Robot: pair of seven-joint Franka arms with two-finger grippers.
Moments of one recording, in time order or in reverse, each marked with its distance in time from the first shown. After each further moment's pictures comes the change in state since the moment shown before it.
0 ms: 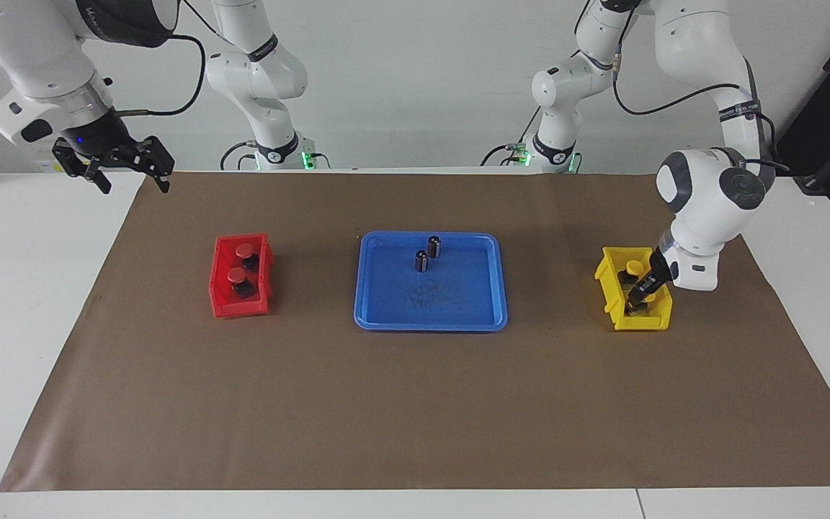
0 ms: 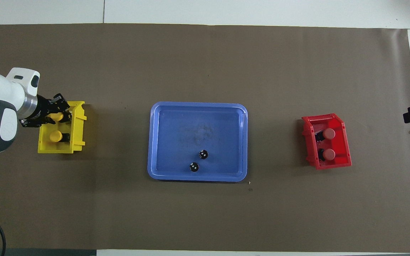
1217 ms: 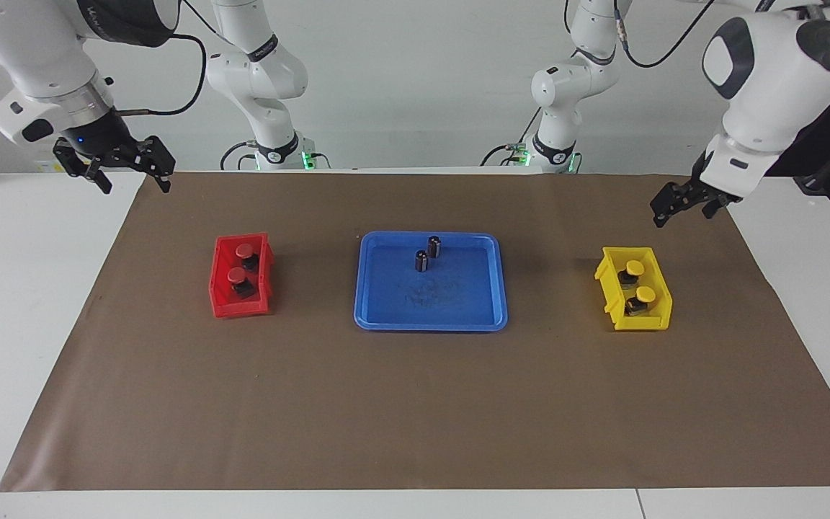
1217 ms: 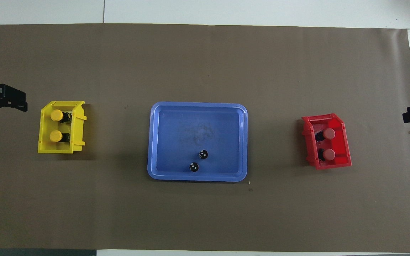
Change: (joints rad) left arm -0.026 -0.175 -0.027 0.482 -0.026 -0.688 0.490; right arm 0.003 0.000 0.001 0.002 0.000 0.000 0.000
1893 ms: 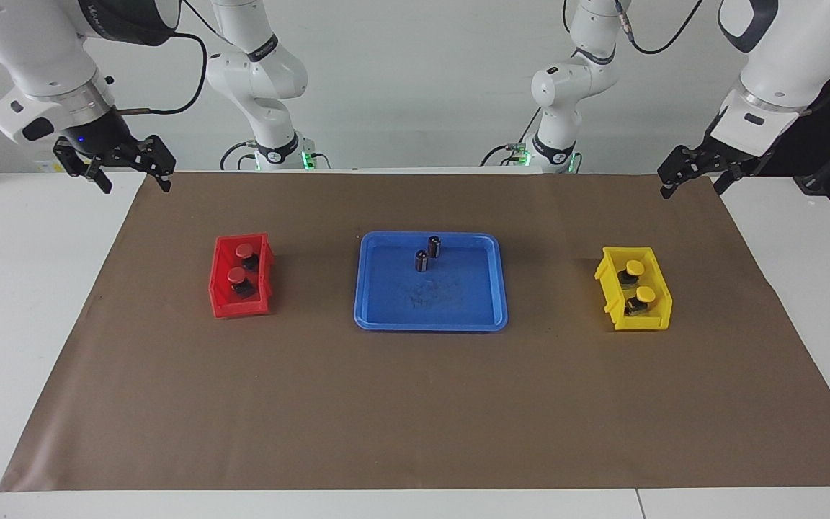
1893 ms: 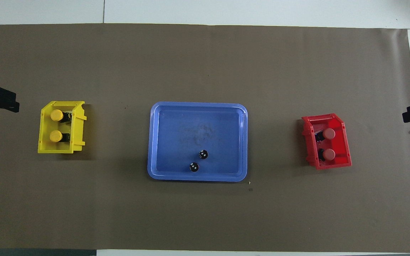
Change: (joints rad) left arm -0.001 0.007 -0.014 0.045 -0.020 -0.036 0.041; right arm 0.002 0.000 0.000 0.002 0.000 0.000 0.000
